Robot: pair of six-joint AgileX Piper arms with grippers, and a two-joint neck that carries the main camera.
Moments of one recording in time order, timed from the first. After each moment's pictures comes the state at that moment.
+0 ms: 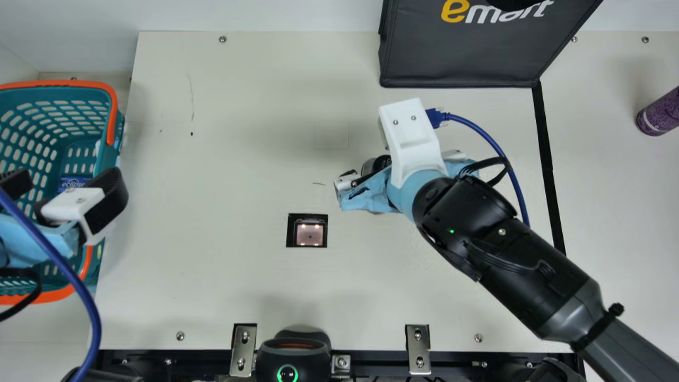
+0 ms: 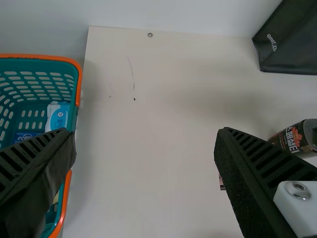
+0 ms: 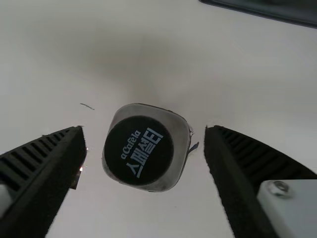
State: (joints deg) left arm -10.2 48.5 -68.5 -1.3 68.2 -9.2; right arm 41.5 80.4 -65.2 -18.1 48.3 35.9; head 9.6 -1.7
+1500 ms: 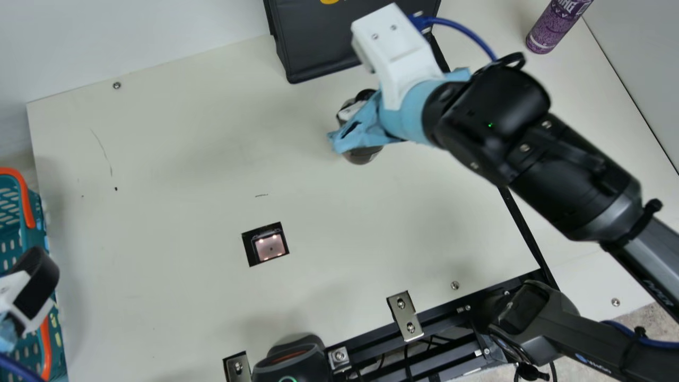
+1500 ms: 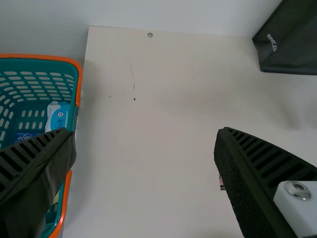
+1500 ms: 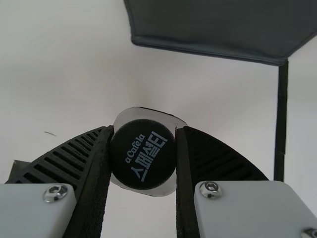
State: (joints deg) left arm -10.2 48.5 -68.5 -1.3 68.2 -9.2; right arm 23.2 72.3 -72.6 -10.0 56.7 17.4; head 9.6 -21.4
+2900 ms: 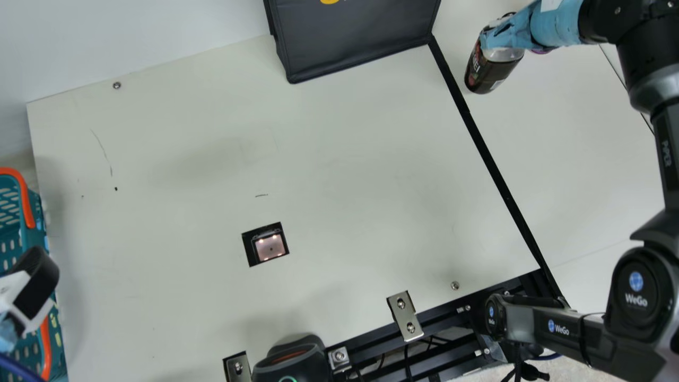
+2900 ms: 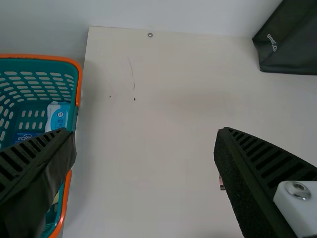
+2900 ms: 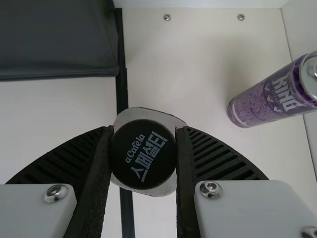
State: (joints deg) left arm -10.2 48.5 -68.5 -1.3 68.2 -9.2; right arm -24.6 88.1 -78.1 10.1 46.3 -26.0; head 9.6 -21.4
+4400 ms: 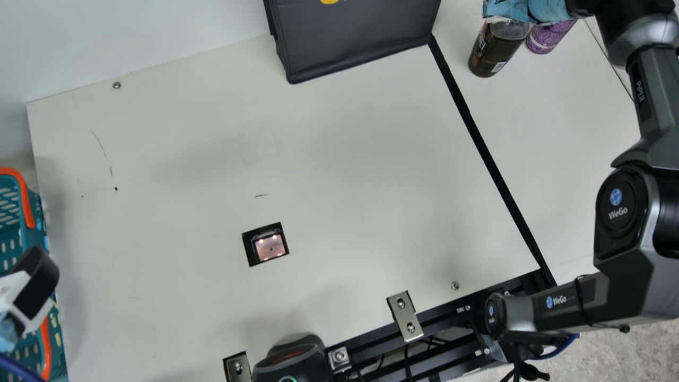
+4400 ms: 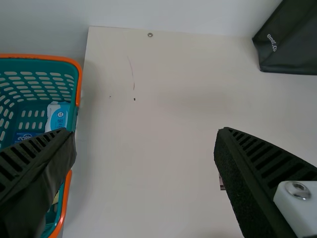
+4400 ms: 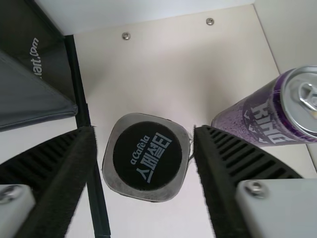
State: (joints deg) left arm -10.2 48.5 -68.5 -1.3 68.2 -9.2; right arm -25.8 99.5 -84.9 6.7 39.8 -16.7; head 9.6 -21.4
